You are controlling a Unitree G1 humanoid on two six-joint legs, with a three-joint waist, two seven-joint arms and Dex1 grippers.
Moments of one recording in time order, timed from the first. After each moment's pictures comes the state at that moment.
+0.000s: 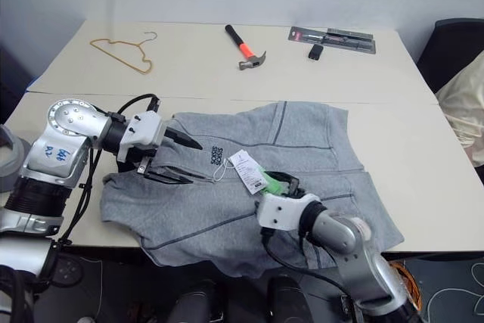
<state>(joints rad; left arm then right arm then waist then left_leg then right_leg) -0.78 0.78 -0.18 0.17 -0.23 0.15 -1.46 -0.13 -0.44 0.28 -0.51 -0.41 0.22 0.64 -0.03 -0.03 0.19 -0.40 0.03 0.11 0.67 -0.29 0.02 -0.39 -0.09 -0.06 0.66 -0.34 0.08</state>
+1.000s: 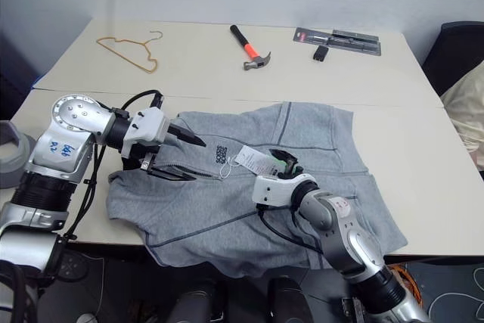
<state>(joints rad) -0.82 0.76 -0.18 0.21 -0.21 0.12 -1.46 -0.26 -0.47 0.37 -0.31 -0.66 0.21 0.49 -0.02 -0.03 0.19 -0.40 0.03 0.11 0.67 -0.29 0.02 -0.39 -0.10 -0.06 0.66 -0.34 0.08</state>
